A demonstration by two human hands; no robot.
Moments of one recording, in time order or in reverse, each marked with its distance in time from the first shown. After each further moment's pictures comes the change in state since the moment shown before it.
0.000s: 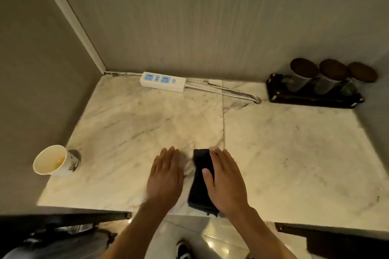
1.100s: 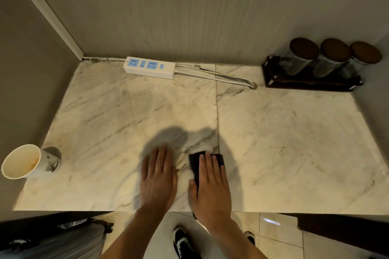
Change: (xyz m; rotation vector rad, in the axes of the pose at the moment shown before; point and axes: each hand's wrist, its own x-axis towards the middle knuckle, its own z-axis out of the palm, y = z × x) left_hand -0.005 -0.002 0.032 0.137 0.076 -0.022; right_hand -0.023 -0.001 0.065 -0.101 0.105 0.043
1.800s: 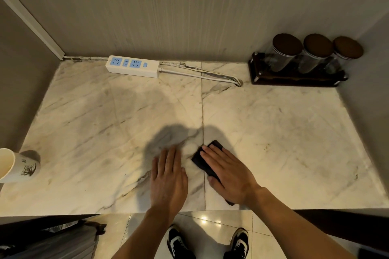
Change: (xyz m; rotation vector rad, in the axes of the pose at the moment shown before) left_hand -0.001 0.063 0.015 -0.059 -0.032 0.014; right_hand 0.042 0.118 -0.043 -0.093 -0.227 -0.506
